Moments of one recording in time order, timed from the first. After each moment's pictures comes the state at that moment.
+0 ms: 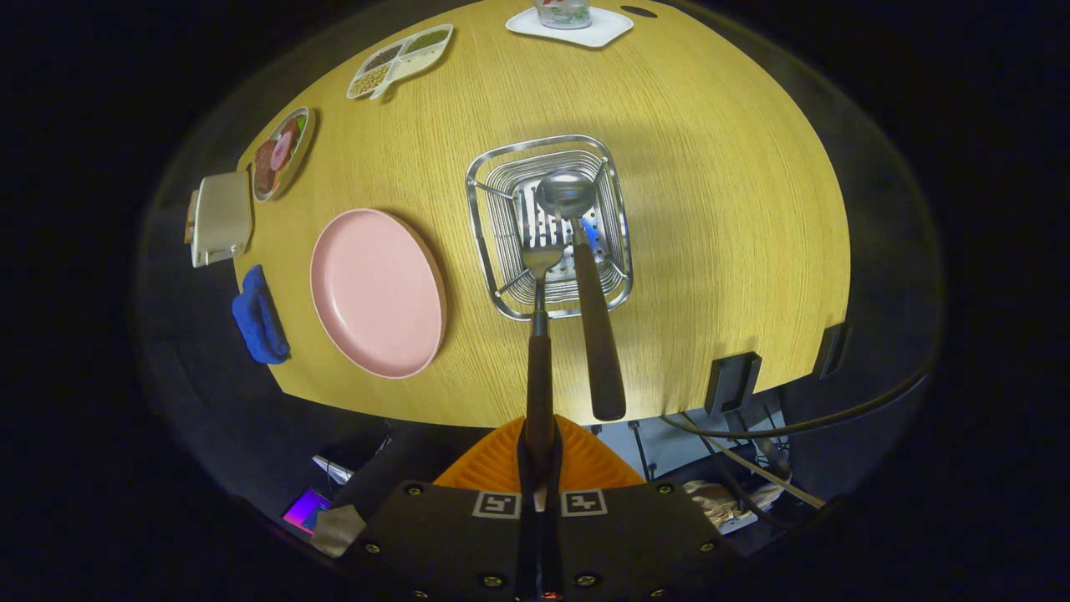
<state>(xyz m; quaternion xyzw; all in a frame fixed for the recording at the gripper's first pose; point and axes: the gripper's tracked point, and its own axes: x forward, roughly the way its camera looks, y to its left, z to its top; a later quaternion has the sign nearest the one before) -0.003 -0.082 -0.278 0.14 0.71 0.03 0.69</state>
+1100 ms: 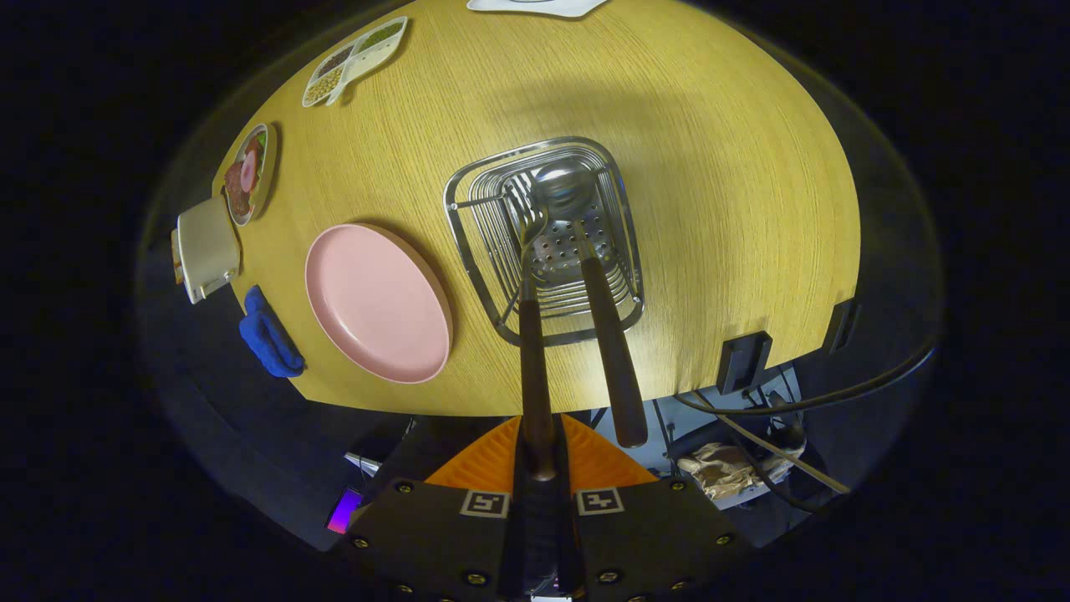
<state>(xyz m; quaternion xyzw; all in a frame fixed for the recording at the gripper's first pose) 0.013 -0.072 -0.266 0.20 0.75 0.01 0.63</state>
